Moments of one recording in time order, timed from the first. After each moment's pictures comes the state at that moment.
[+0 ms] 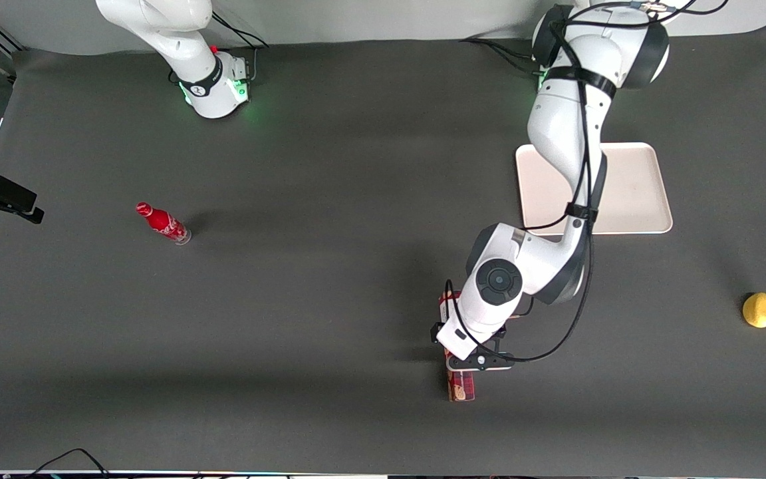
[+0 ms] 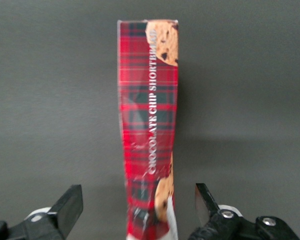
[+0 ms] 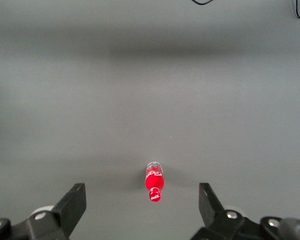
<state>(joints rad) -0.53 0.99 0.10 -1.10 -0.07 2.24 -0.50</state>
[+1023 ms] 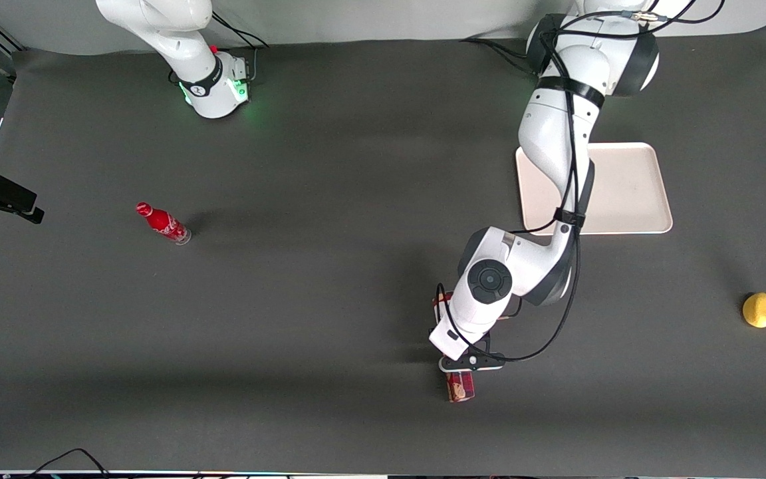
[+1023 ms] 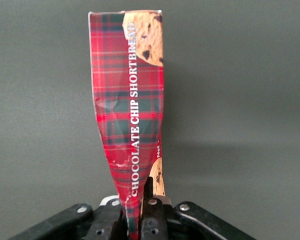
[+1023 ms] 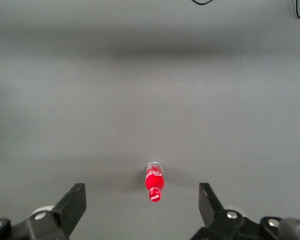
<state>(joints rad) -0.55 1.03 0.10 -1.07 -0.10 2.28 -0.52</state>
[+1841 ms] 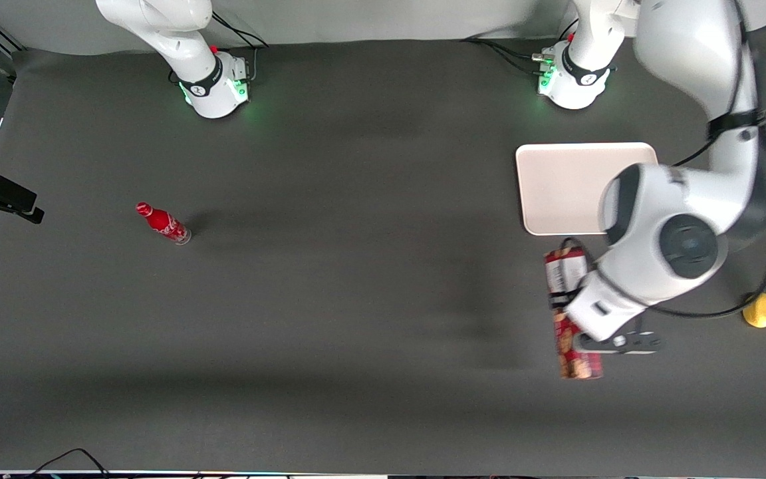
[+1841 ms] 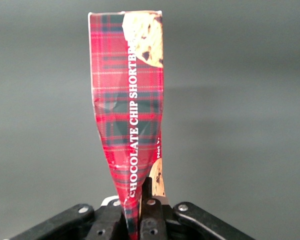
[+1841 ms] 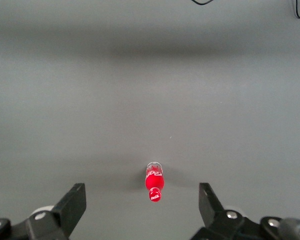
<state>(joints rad) -0.39 0.48 0.21 -1.43 -0.10 1.91 -0.15</state>
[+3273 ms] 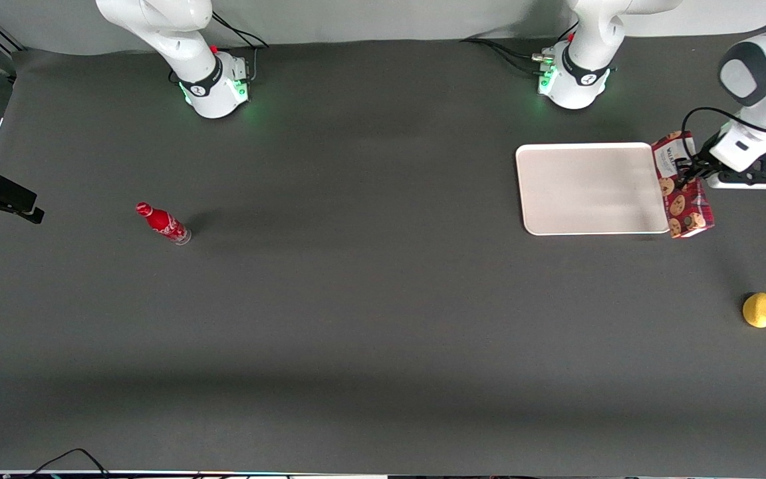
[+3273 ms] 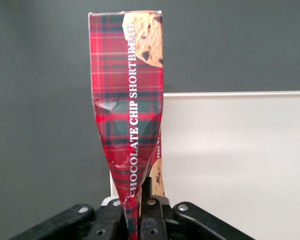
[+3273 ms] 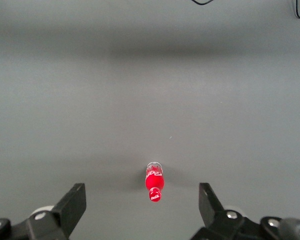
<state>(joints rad) -0.03 -0.24 0.46 -2.71 0.04 2.51 0.39</state>
